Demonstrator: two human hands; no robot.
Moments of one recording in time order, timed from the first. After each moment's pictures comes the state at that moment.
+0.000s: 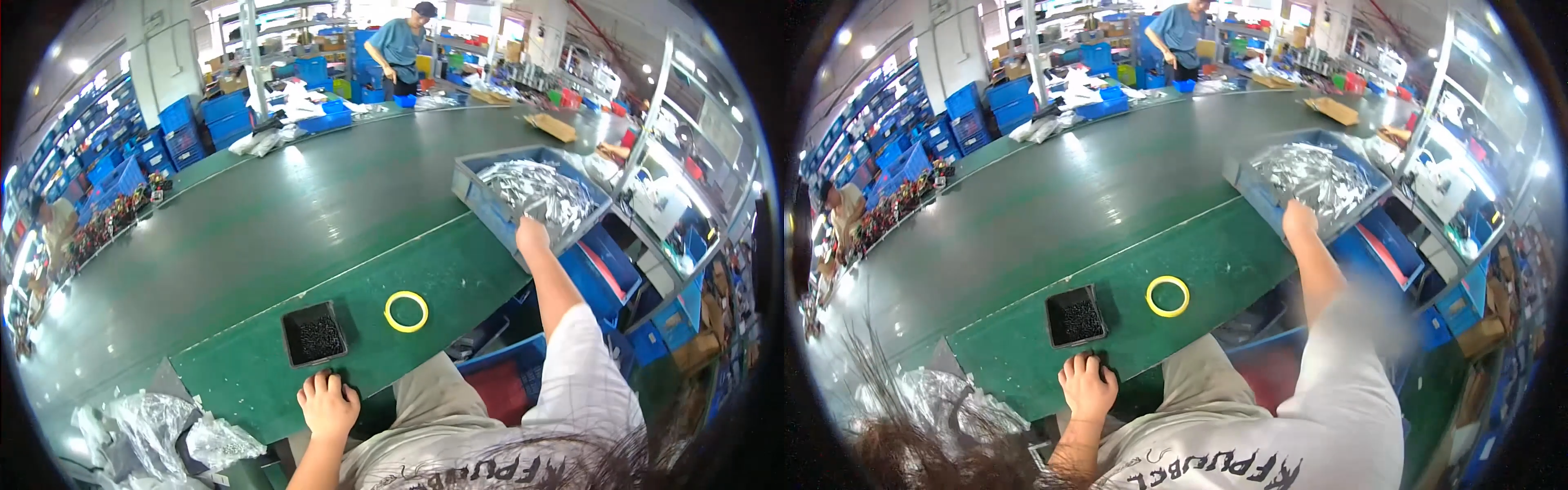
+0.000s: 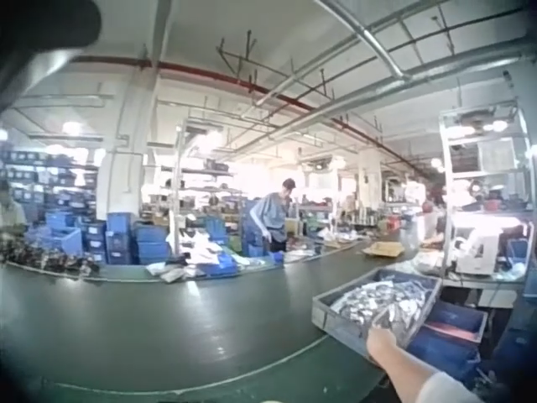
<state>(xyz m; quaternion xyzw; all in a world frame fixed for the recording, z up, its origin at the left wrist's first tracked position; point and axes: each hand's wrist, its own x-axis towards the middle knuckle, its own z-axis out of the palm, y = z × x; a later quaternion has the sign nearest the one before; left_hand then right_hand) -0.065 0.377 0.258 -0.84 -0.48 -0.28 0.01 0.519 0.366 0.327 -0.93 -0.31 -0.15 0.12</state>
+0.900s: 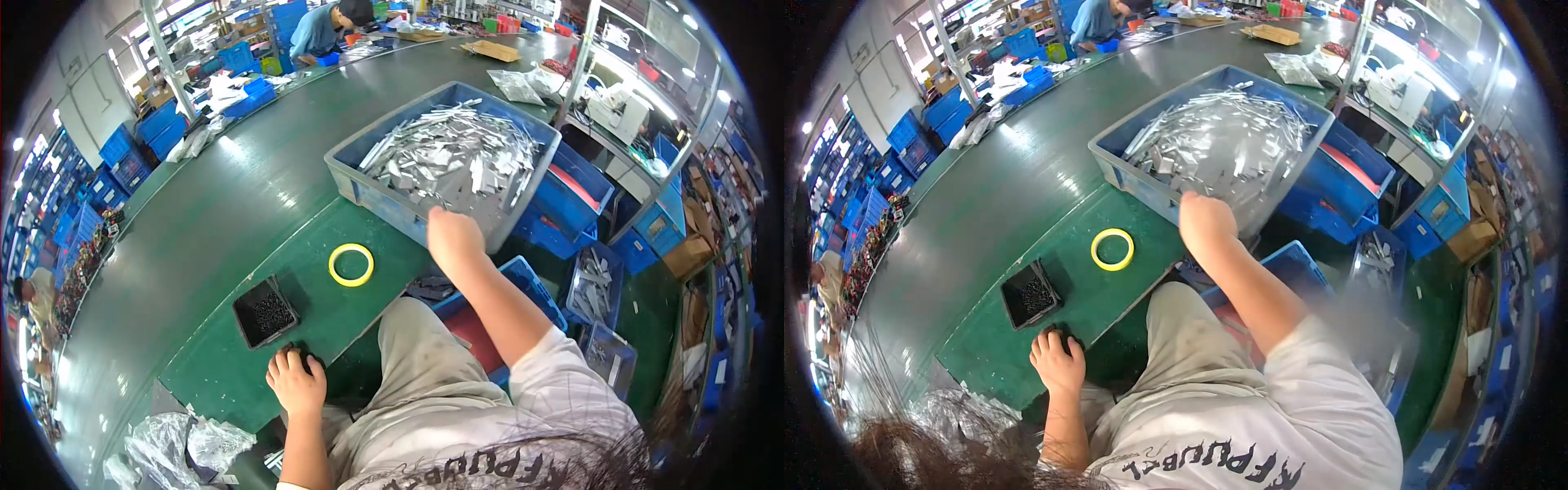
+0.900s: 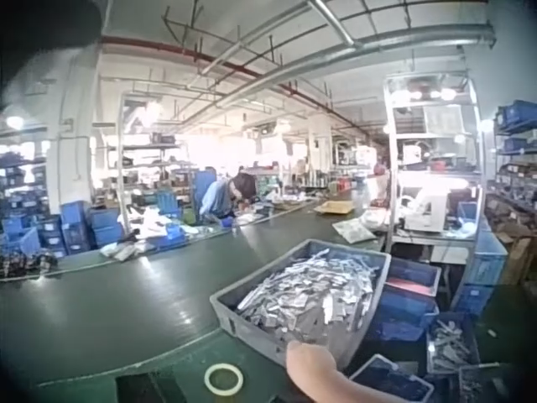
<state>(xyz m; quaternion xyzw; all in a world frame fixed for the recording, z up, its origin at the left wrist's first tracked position) -0.074 0.366 0.255 -0.85 -0.45 -0.25 0.04 0.279 0.289 0.358 -0.90 -0.42 -0.10 0.09</state>
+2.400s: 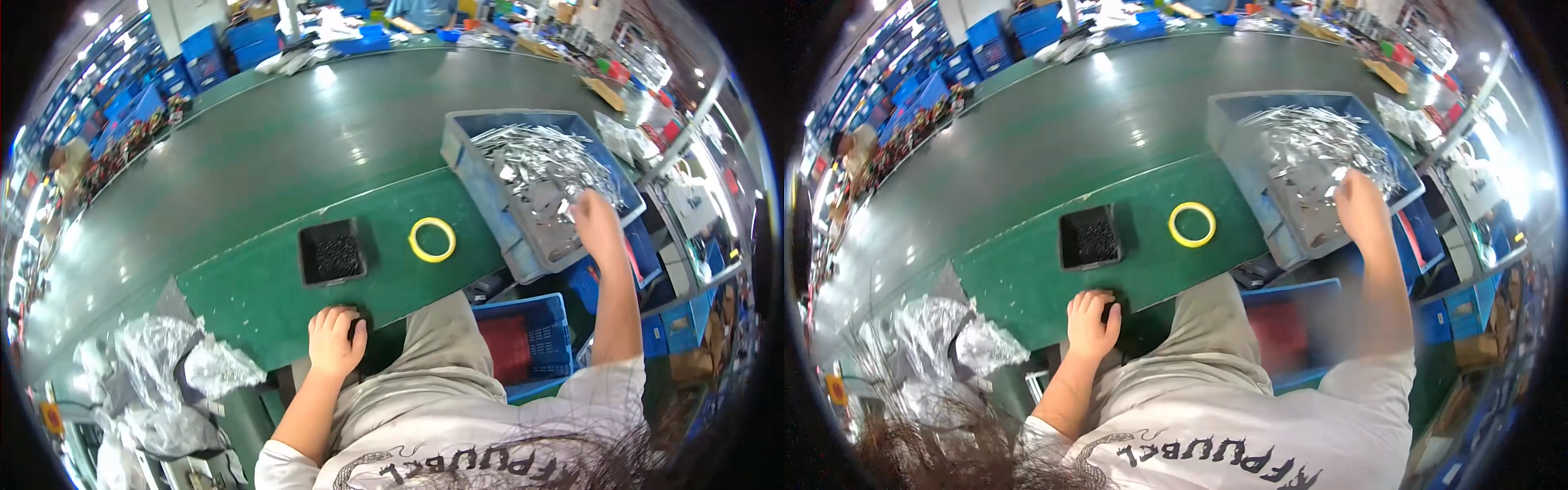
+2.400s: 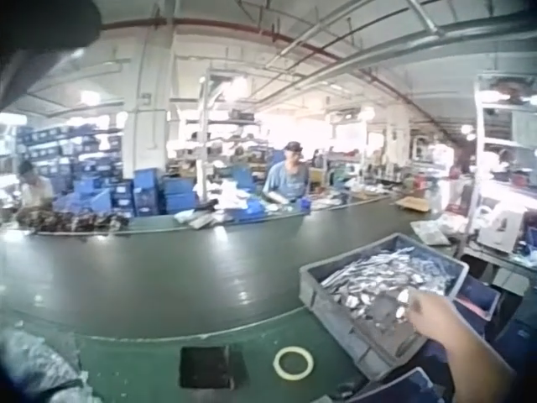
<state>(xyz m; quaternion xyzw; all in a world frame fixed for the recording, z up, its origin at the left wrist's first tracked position) -0.094 0.364 0.260 -0.85 -0.39 -0.33 -0.14 0.362 0.257 0.434 -0.84 -0.48 -0.12 0.21</state>
